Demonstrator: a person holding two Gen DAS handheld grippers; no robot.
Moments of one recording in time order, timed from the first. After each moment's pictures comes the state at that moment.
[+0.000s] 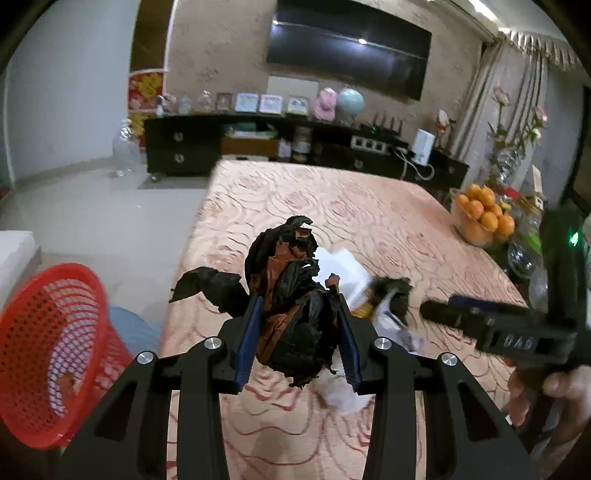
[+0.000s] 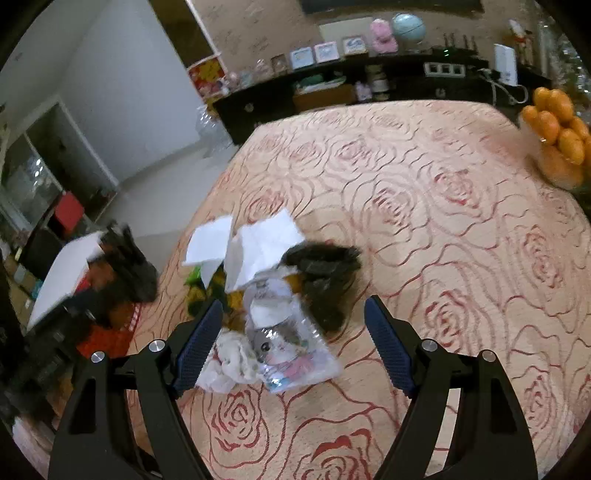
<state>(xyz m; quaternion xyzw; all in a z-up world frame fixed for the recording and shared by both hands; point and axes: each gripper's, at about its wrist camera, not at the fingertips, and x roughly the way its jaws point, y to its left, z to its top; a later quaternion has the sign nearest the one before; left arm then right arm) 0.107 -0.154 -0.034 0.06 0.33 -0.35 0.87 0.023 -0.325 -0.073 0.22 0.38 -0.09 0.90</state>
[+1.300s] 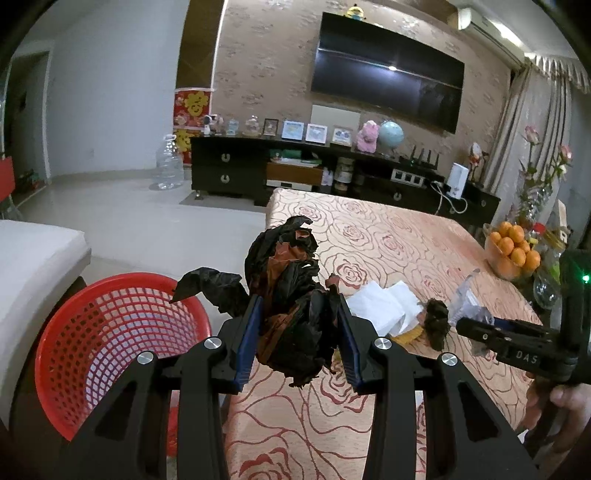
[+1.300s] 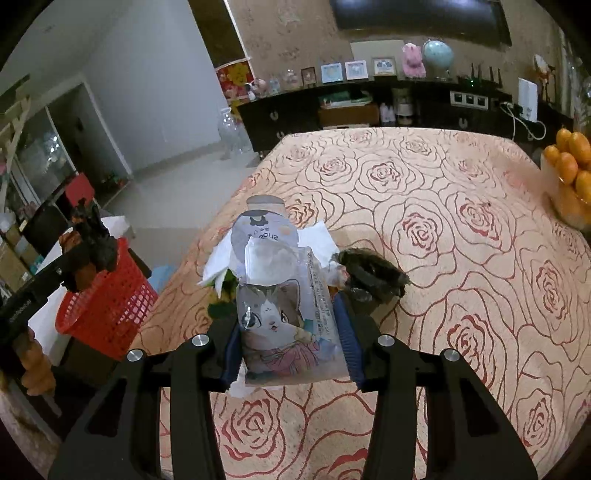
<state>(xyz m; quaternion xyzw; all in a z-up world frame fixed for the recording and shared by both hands) 0.122 -0.073 -0.010 0.03 0.29 -0.29 0.91 0.030 -0.300 -0.064 0.17 0.35 -0.07 0.92</state>
